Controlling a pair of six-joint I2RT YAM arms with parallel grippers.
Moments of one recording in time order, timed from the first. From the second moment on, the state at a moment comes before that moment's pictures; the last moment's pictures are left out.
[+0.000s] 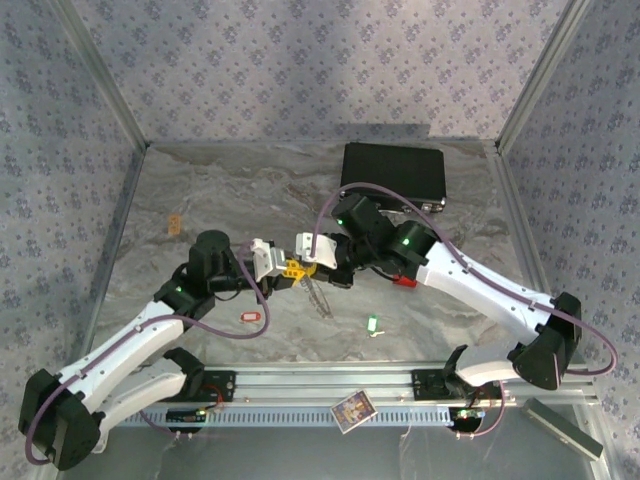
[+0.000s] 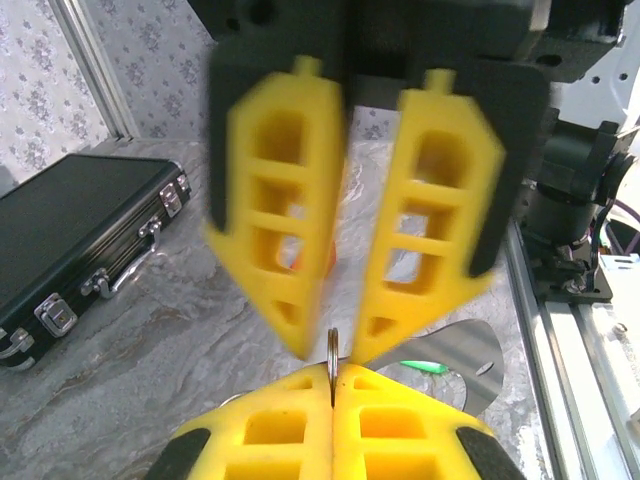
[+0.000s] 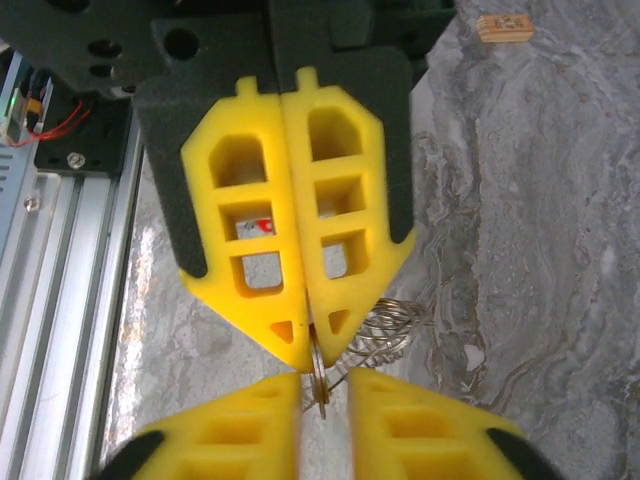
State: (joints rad) left arm -0.62 0.89 0.59 -0.01 0.72 0.29; right arm 0.90 1.35 1.29 -0.73 -0.36 -0.57
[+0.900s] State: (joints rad) left arm -0.65 0.89 0.52 0.15 0.48 0.22; right arm 0.93 1.20 0.89 -0.29 -0.08 -0.18
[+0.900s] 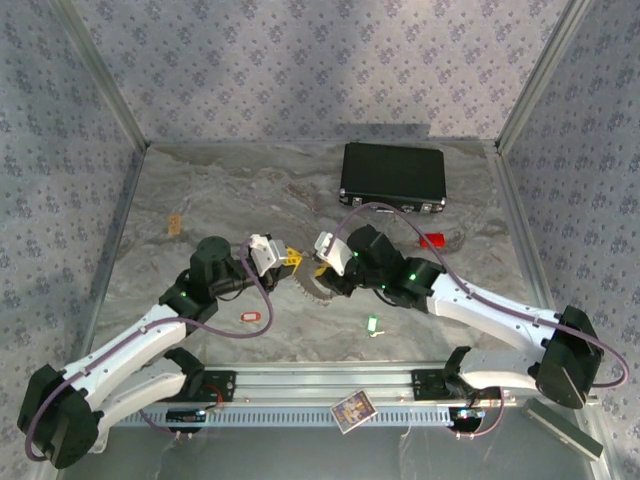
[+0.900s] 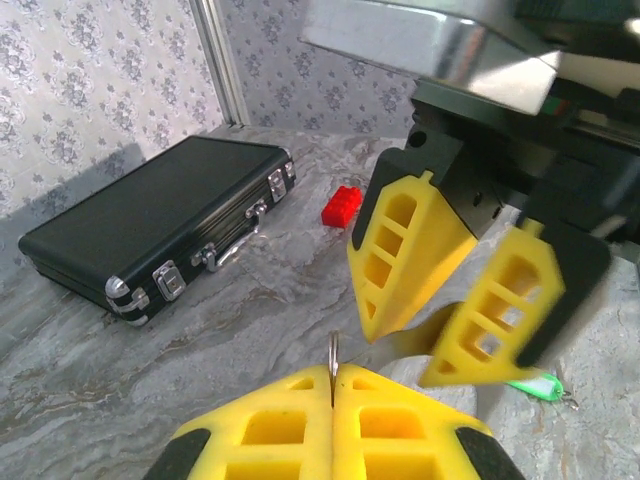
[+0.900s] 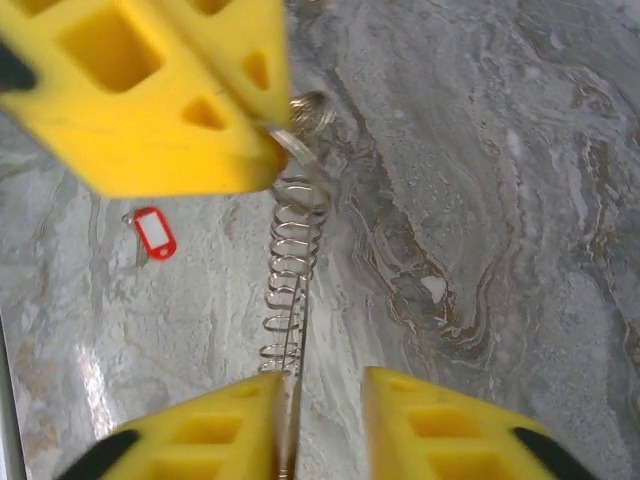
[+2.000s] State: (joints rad) left arm -0.71 0.94 0.52 0.23 0.21 0.24; right arm 0.98 1.30 0.99 -0.32 0.05 -0.06
